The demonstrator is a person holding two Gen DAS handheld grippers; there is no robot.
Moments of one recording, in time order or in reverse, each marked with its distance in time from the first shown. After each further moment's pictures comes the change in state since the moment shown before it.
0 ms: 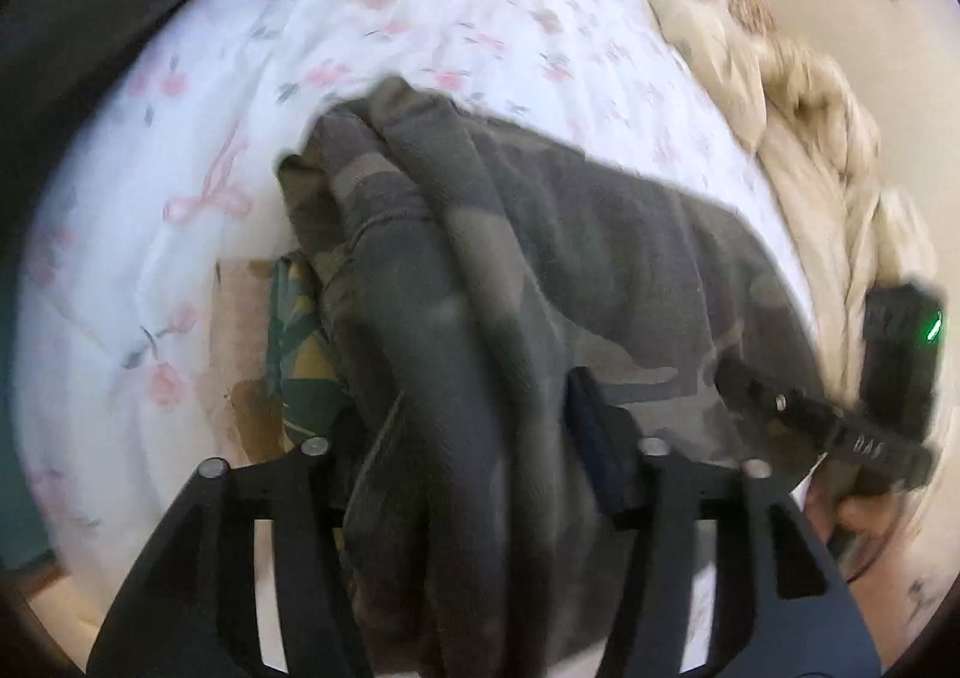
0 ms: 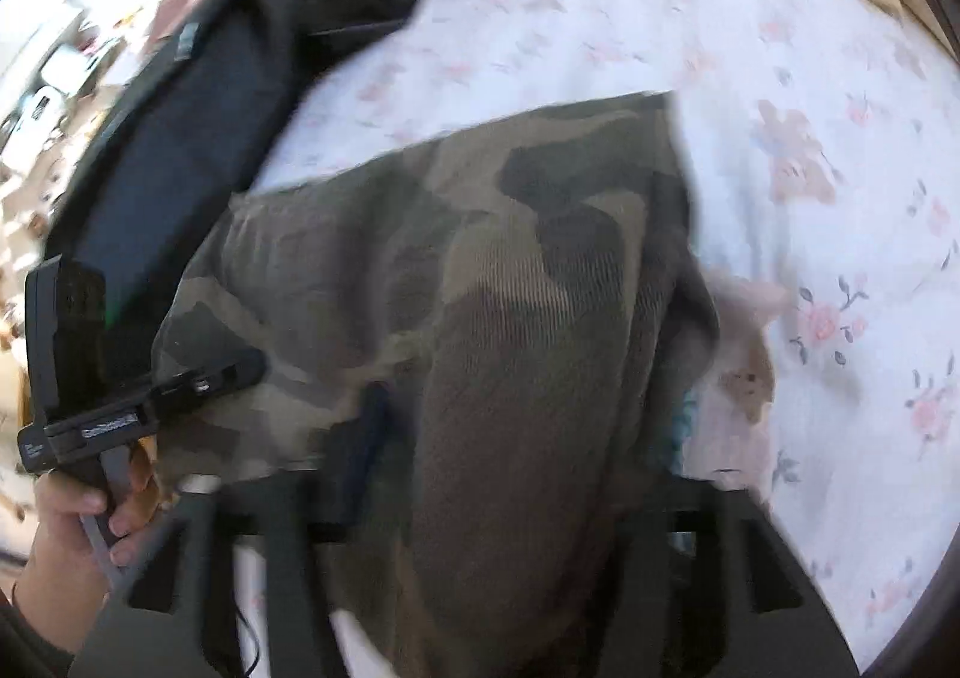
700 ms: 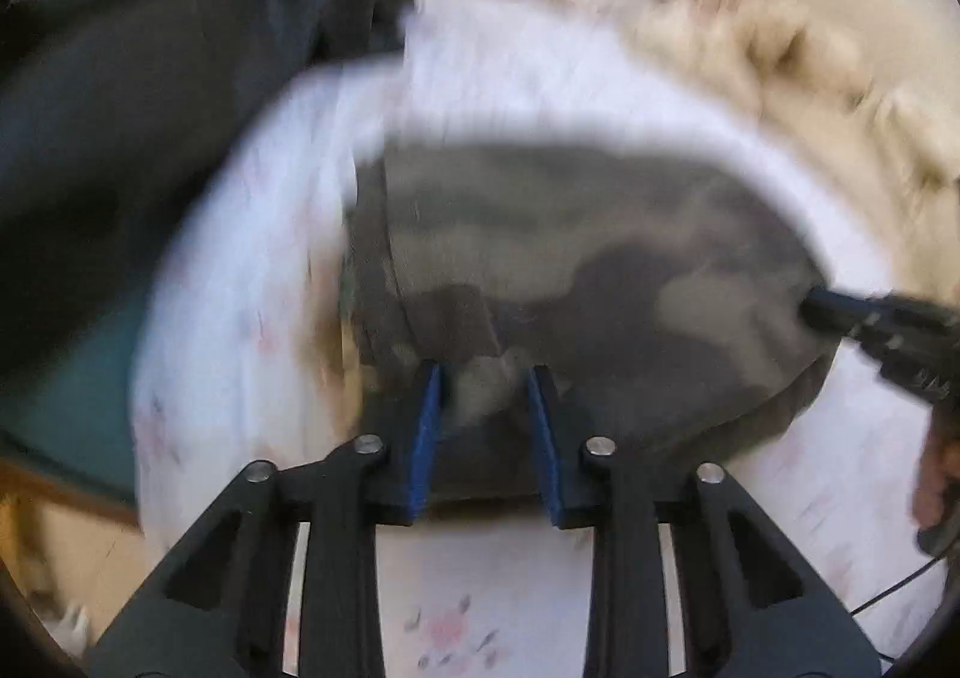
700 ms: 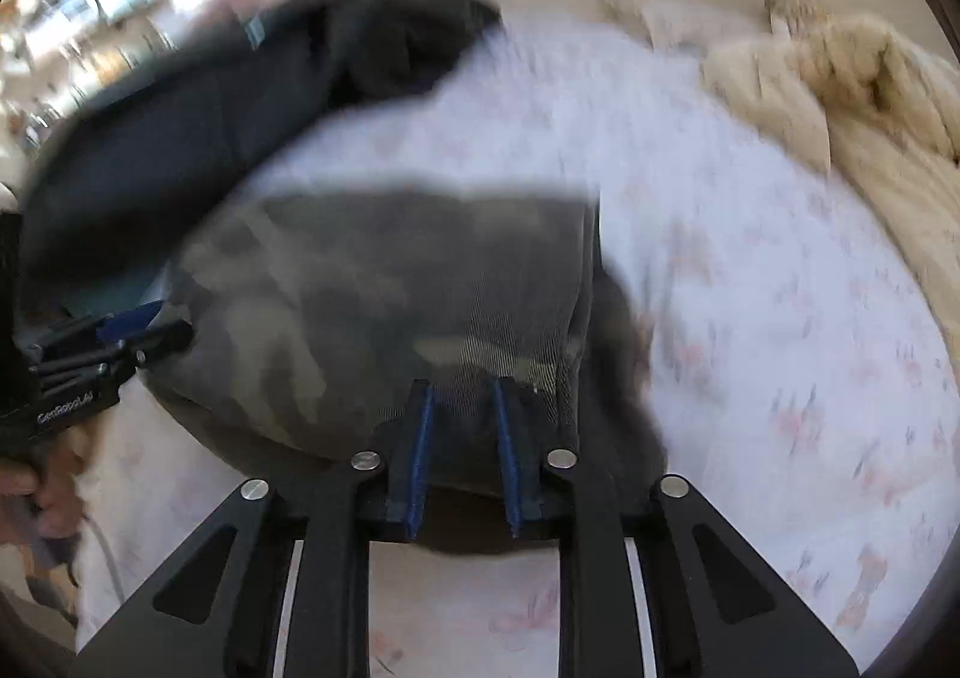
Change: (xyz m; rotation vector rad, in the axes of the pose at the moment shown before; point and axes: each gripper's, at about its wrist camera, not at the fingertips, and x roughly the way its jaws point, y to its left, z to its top) left arm -0.014 -0.032 -0.081 0.294 -0.182 0.338; right arm -0.047 0.040 -0.078 -0.279 -0.220 -0.262
